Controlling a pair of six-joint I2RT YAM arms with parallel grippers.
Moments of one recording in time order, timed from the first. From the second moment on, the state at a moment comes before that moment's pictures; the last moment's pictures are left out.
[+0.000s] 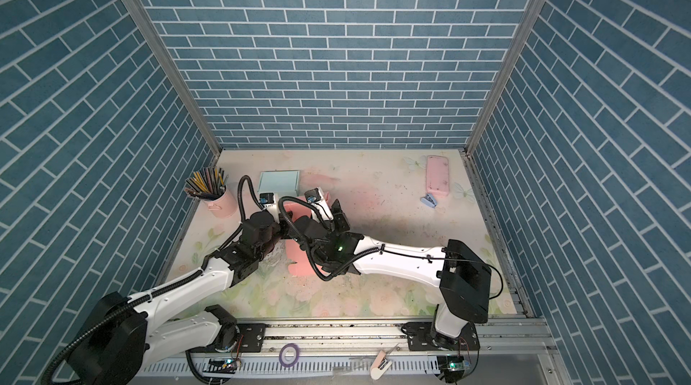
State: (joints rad) left arm -0.56 1.12 0.48 0.20 -0.24 -0.46; right arm 1.25 1.65 1.23 -0.21 1.06 0.24
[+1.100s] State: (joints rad) left arm -0.56 1.10 0.48 0.17 -0.25 -0.44; right arm 1.16 1.63 1.10 -0.04 0.81 0.20
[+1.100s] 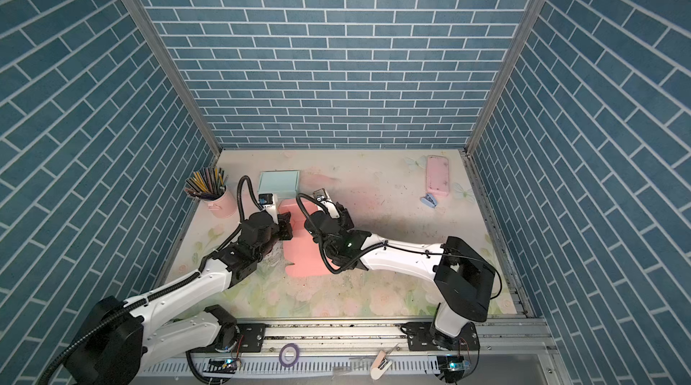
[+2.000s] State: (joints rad) left arm -0.55 1.14 0.49 0.19 -0.26 -0.45; right arm 1.20 1.85 1.36 -0.16 1.12 0.15
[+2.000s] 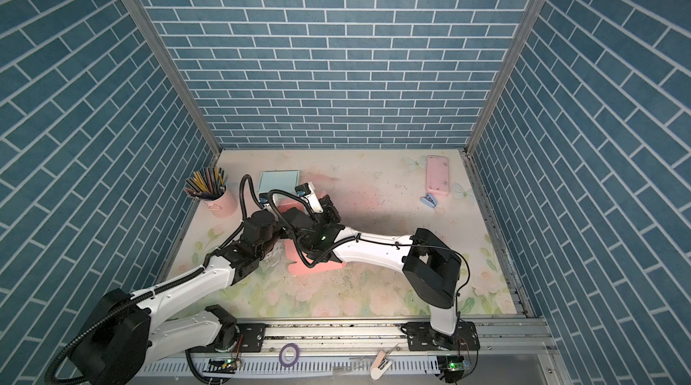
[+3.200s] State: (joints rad) left arm -0.56 1.14 0.50 0.18 -0.26 -0.47; right arm 1.21 1.74 1.15 -0.06 1.08 0.24
